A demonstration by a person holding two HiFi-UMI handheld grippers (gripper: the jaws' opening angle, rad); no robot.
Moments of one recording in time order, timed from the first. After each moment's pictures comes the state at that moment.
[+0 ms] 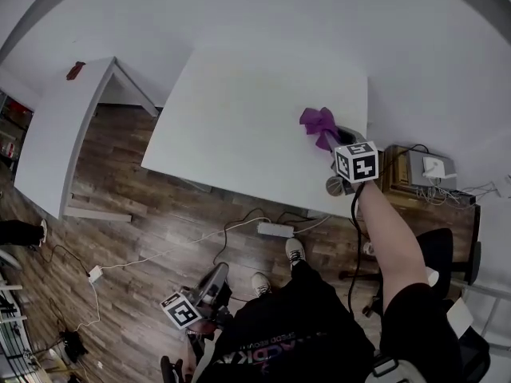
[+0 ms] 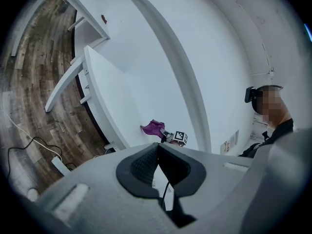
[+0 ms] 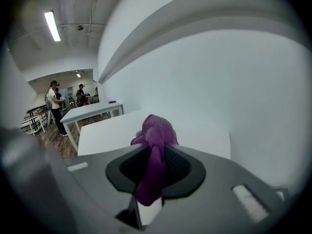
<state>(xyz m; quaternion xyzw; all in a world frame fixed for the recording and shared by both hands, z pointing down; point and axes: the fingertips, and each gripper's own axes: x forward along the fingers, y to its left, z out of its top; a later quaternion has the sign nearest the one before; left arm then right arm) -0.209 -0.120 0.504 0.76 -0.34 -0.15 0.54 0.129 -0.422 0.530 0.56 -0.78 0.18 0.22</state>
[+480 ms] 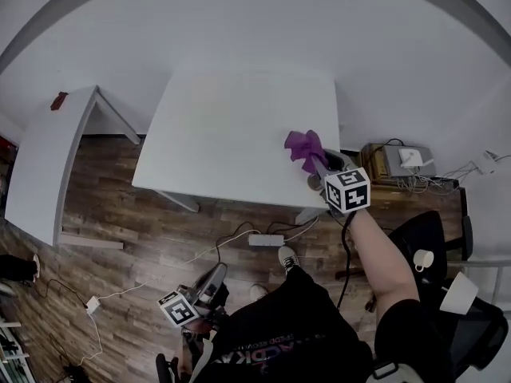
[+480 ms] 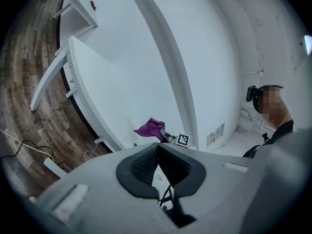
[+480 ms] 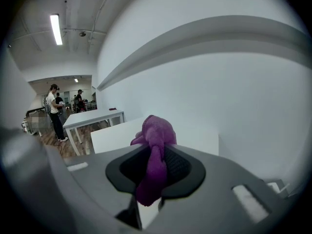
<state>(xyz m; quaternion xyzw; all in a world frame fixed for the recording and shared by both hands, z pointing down) -0.205 -0.106 0.492 0.80 -0.25 -0.14 0.52 0.115 -0.307 0.478 0.59 -0.77 0.15 0.18</state>
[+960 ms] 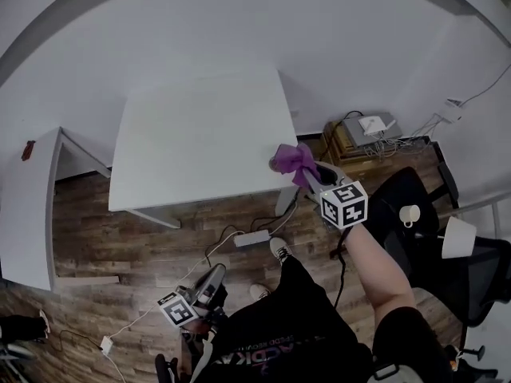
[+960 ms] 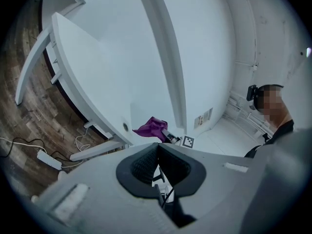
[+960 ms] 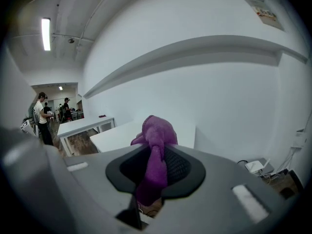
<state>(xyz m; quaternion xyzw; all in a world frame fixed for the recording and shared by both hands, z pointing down) -0.175 -0.068 0.495 0.83 -0.13 -0.08 0.53 0.146 -0.163 0.462 0.66 -0.72 0.17 0.14</state>
